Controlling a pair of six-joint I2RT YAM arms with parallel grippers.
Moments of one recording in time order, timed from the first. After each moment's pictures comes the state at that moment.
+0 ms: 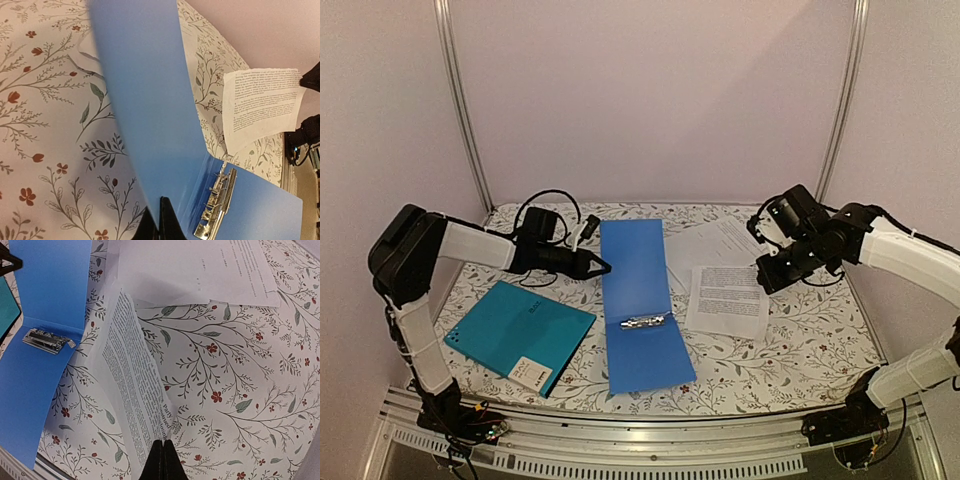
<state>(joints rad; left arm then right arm) -0.43 1.89 1.04 0.15 0.70 -0.12 0.66 1.32 1.12 -0.85 0.12 0.21</state>
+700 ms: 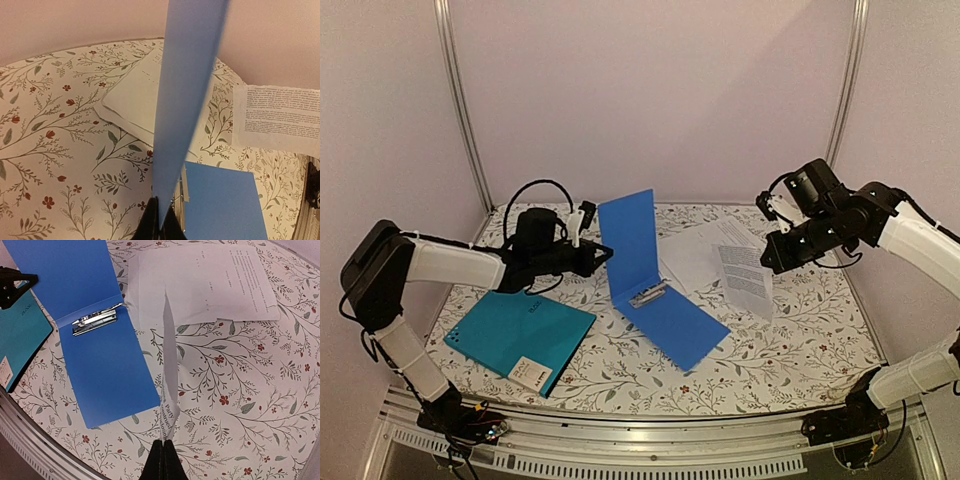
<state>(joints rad) -0.58 1.66 0.85 0.41 0.29 -0.26 0.63 1.28 1.27 -0.96 0.03 0.23</state>
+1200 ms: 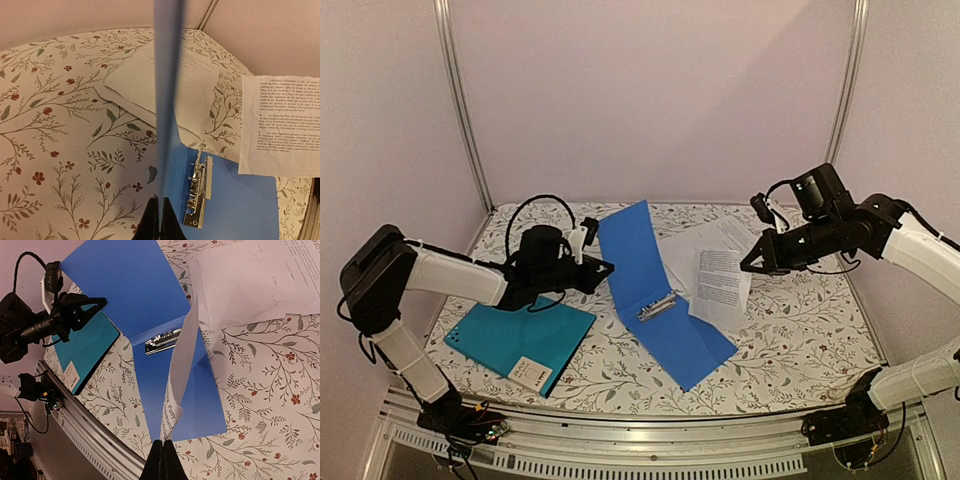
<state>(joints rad) -0.65 1.65 0.75 0.47 0.18 -0.28 0.63 1.22 1.19 -0.80 -0.27 0.43</state>
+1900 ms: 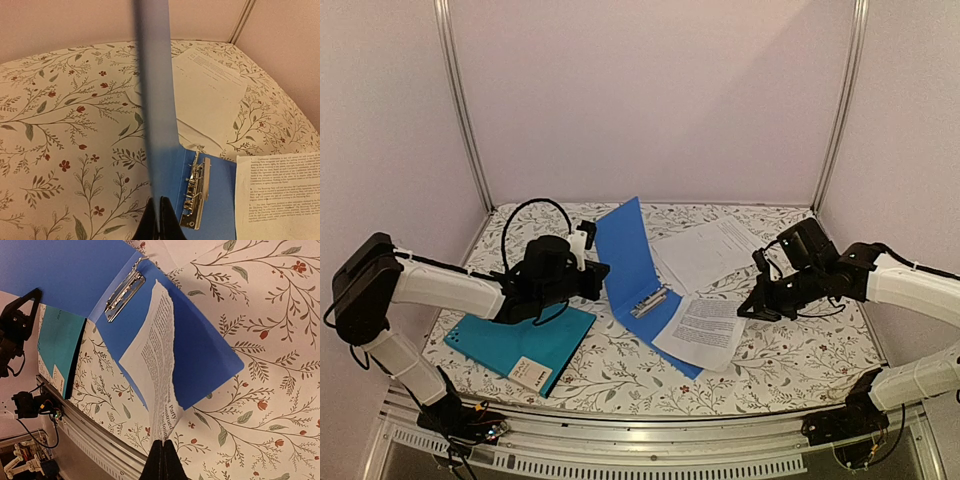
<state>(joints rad) -0.79 1.57 0.71 0.44 -0.17 -0.33 0.67 1.19 0.84 -0.59 -0.30 0.72</state>
